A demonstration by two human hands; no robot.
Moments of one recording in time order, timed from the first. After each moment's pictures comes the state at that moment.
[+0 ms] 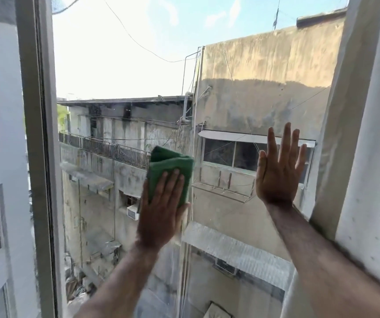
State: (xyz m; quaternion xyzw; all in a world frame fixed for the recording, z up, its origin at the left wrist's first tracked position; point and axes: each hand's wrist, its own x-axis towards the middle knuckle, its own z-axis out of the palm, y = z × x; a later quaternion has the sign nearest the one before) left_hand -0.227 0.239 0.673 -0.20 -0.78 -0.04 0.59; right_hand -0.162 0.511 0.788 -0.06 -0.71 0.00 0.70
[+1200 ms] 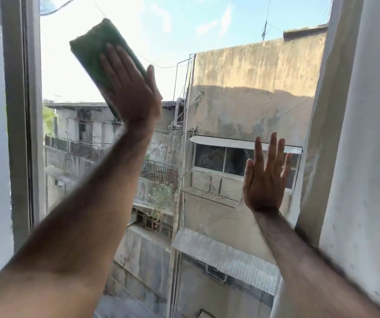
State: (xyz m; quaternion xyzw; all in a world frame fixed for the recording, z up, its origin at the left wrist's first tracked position) left_hand -0.236 0.231 0.961 0.04 -0.72 -0.32 0.61; right_hand -0.168 0.517 0.787 -0.06 -0.72 0.00 0.69
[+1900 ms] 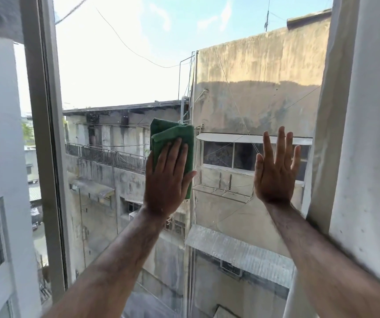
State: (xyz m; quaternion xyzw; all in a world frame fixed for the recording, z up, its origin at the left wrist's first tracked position) left_hand -0.200 0.238 0.777 -0.20 -0.75 -0.06 0.63; right_hand -0.160 0.511 0.789 -0.05 -0.73 0.01 0.69
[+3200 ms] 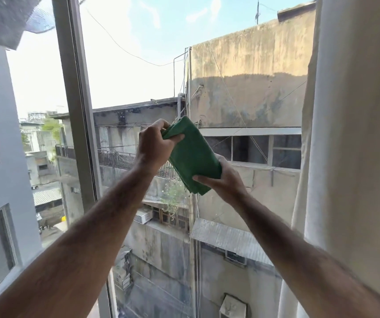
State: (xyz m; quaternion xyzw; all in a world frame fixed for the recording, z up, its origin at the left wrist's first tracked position) left_hand -0.123 0.155 0.886 -0.23 -0.78 -0.42 0.41; right_hand -0.090 0.358 0.790 0.10 -0.81 0.50 0.30
